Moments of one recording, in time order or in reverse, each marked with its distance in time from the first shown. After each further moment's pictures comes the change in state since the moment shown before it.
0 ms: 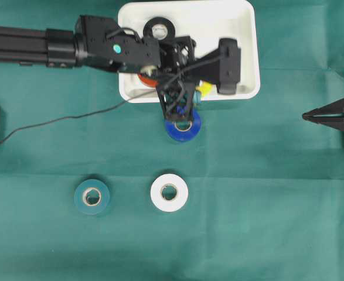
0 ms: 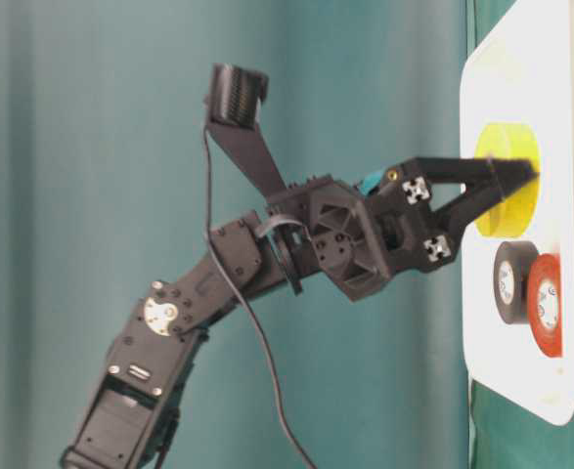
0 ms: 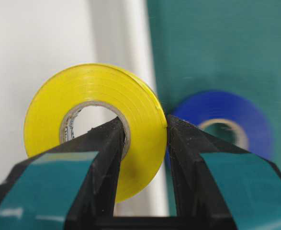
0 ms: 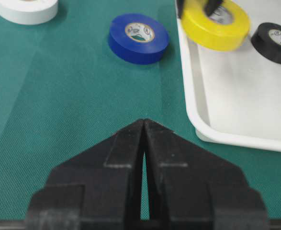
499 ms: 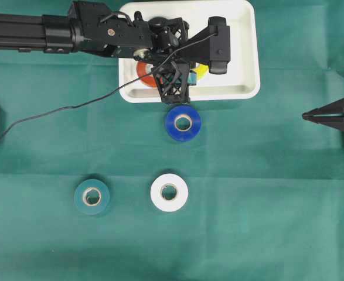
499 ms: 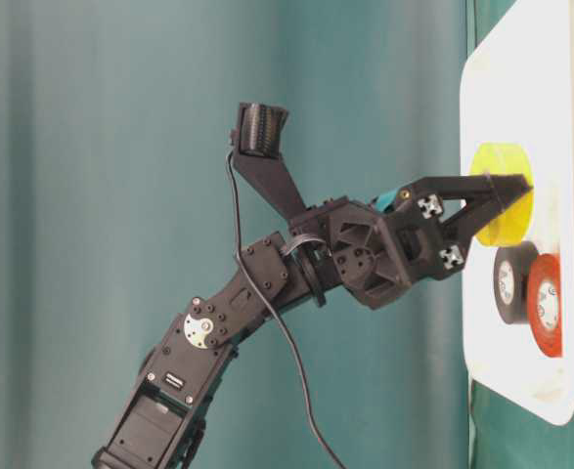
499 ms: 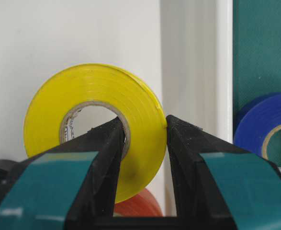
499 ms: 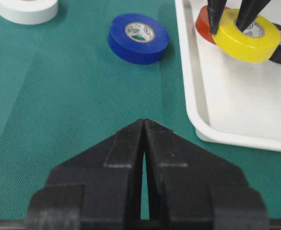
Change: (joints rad) left arm 0.058 0.000 0.057 0.000 -0.115 0.063; right arm 0.000 0.000 0.000 0.000 0.000 0.000
